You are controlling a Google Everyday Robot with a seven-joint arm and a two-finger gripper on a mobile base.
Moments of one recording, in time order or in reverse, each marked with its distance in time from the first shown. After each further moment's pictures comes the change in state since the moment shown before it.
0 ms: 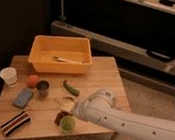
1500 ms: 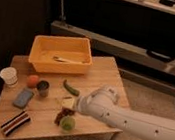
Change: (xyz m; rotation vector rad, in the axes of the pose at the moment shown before) arm 0.036 -0.009 -0.013 0.035 0.051 -0.174
